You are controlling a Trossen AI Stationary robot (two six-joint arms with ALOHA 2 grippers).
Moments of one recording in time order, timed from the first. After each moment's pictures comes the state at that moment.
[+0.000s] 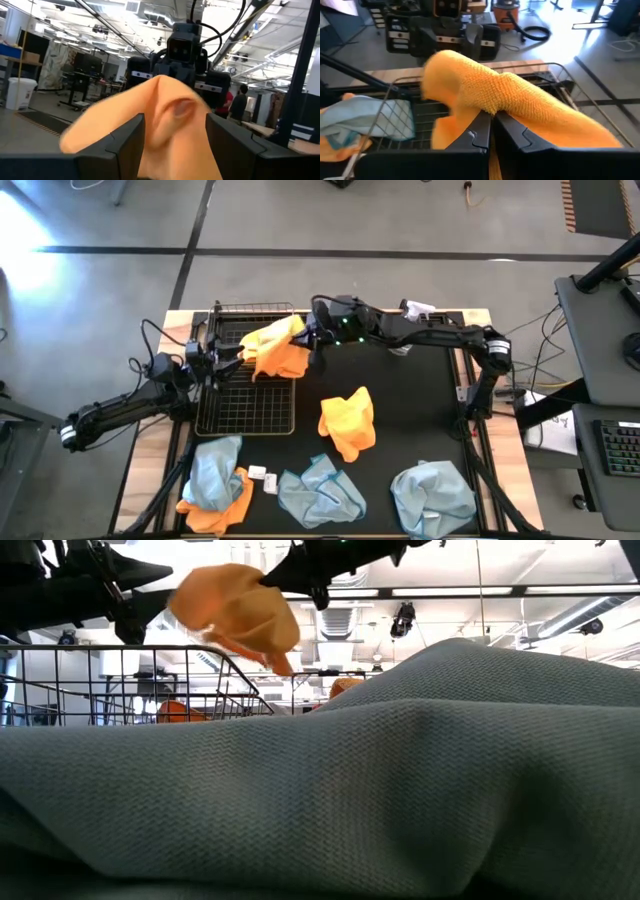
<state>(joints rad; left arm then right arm) 0.48 0.24 0.08 0.50 0.23 -0.32 -0.25 1.82 1.63 -0.12 -0.22 -0.04</state>
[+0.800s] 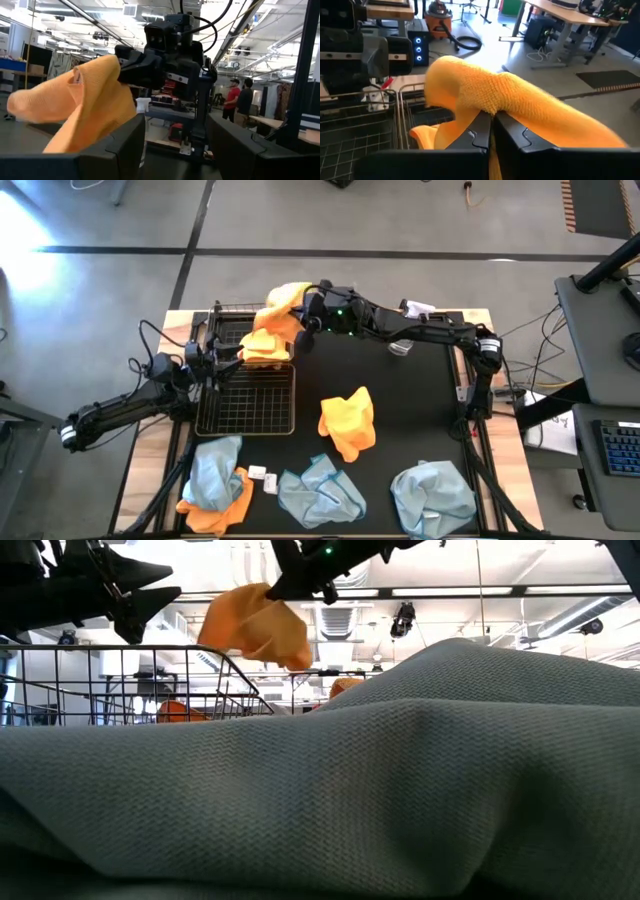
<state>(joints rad) 0.48 0.24 0.08 0.50 0.23 -0.23 -0.27 1.88 1.73 -0.09 0.13 -0.13</state>
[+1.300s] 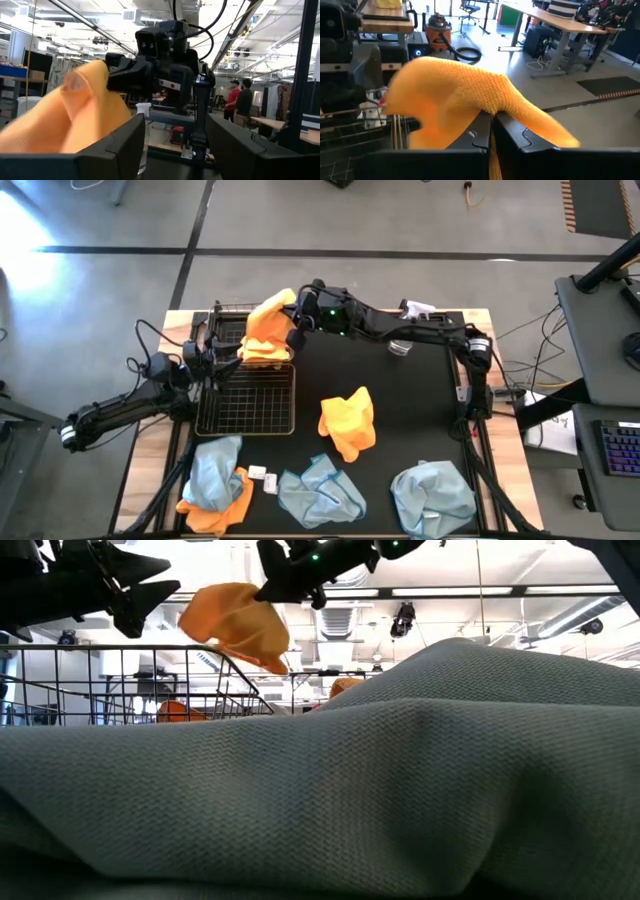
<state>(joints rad) 0.48 0.24 0.10 0.50 0.23 -0.22 -0.28 1.96 1.79 -0.01 0.13 -0.11</state>
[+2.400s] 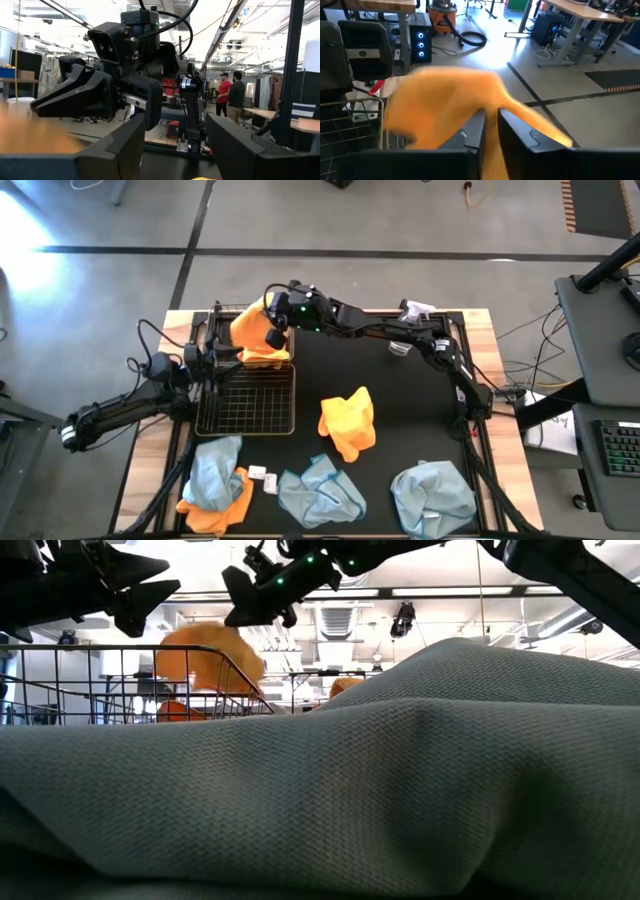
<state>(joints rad) 0.48 0.23 0.10 0.47 0.28 -0.19 -0.29 2.25 2.19 -0.20 0.10 -0.15</state>
